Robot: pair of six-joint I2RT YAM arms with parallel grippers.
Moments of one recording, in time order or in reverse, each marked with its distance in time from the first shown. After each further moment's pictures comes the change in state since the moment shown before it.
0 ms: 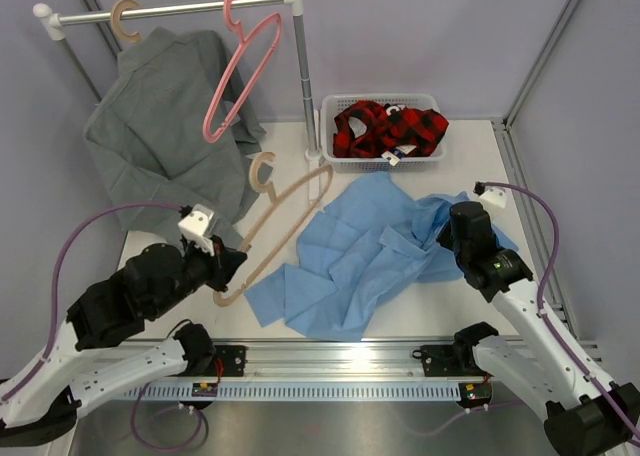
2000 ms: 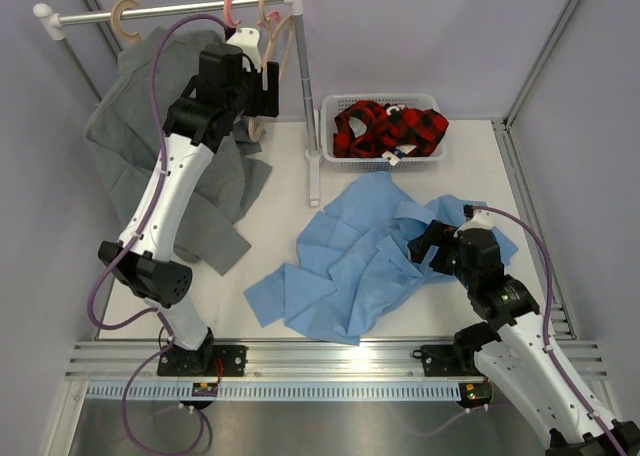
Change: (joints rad) left arm 0.597 1.180 1.122 0.082 0.096 0.277; right arm -0.001 -0.244 -0.187 0.036 -0.366 -0.018
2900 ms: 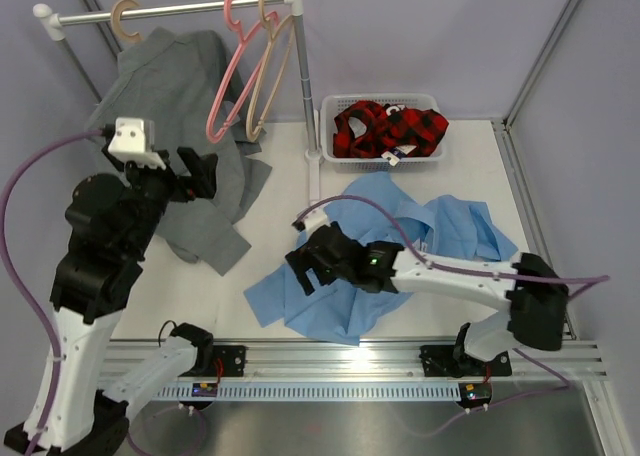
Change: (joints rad) left arm 0.000 -0.868 -0.638 0.135 -0.014 -0.047; right arm 0.763 0.857 0.506 0.146 0.137 -0.229
